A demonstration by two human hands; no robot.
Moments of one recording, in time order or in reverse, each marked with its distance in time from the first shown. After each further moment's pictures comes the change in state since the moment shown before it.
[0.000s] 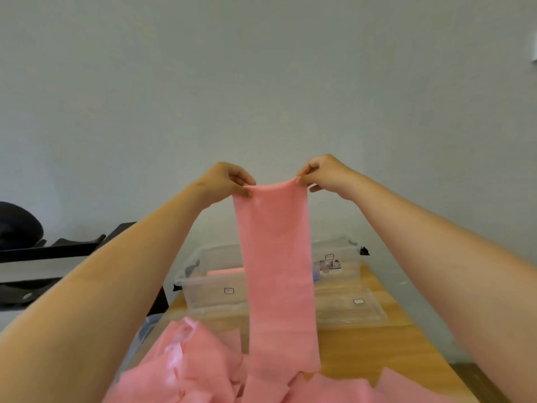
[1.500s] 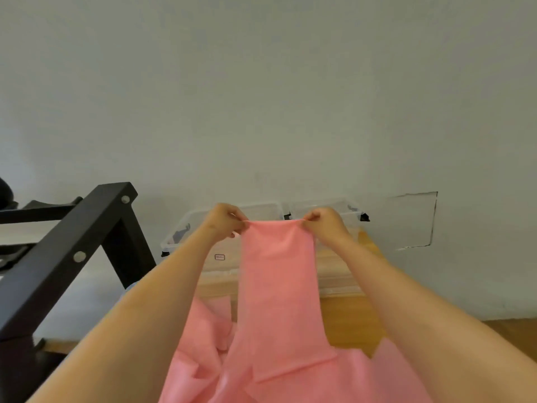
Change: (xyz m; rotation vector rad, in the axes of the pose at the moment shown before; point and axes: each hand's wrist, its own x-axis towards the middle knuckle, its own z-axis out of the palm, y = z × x) left_hand -0.007 -0.138 0.113 -0.035 0.014 -0.327; right_hand -0.026 0.175 0.099 -0.094 0.160 0.235
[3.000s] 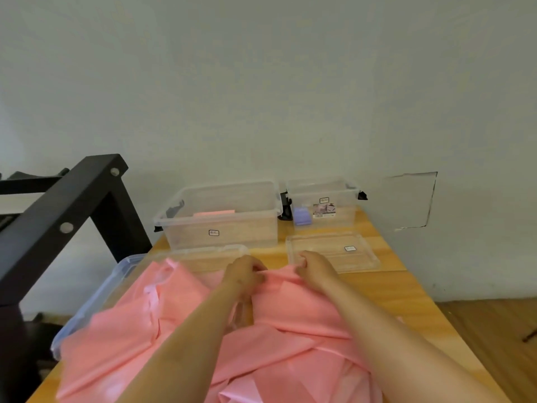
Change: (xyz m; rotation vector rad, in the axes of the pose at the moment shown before) left_hand -0.049 -0.107 0.129 0.339 -0.189 -0.028; right_hand -0.067 0.098 0.072 -0.350 -0.301 0.156
